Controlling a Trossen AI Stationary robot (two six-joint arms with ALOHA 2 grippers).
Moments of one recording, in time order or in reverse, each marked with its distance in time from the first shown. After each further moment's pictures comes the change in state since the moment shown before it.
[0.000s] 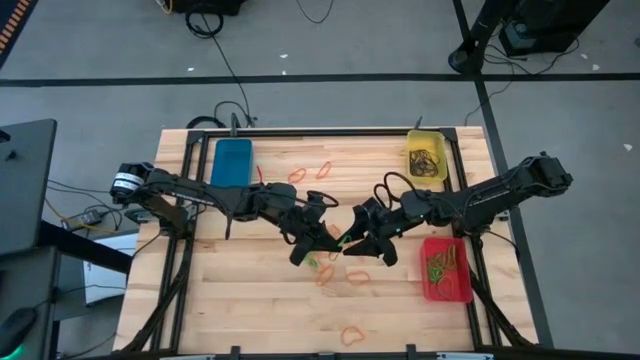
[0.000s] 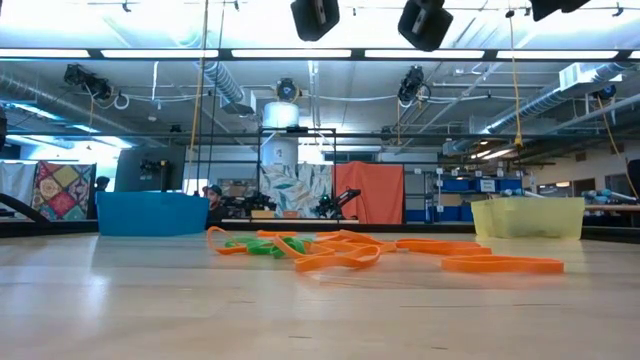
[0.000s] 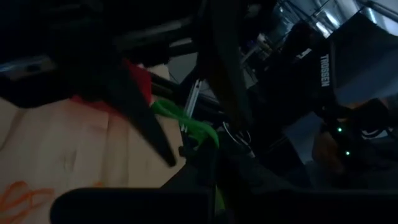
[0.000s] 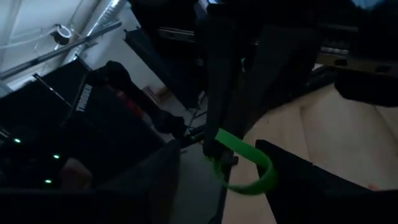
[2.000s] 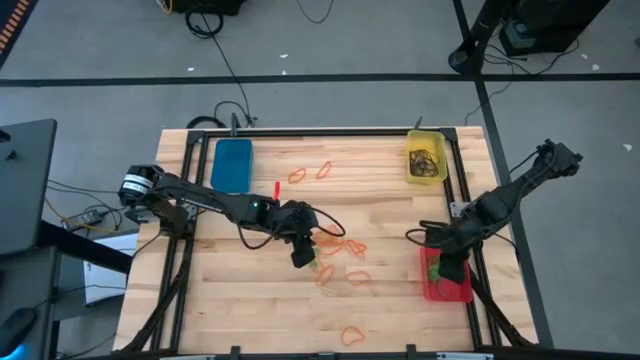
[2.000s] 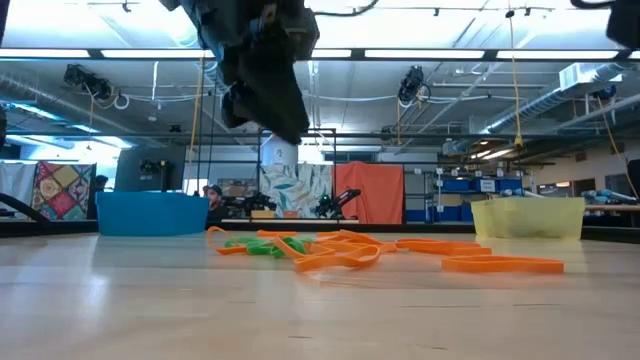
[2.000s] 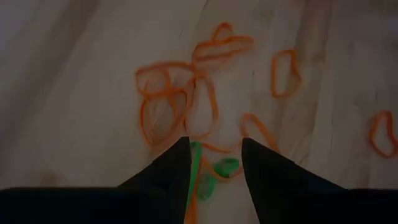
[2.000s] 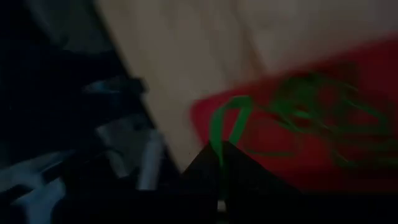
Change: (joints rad) left arm -0.038 0.077 0.000 -0.640 -0.436 0.083; right arm 0.384 -0.429 0.000 -1.488 -0.122 0.468
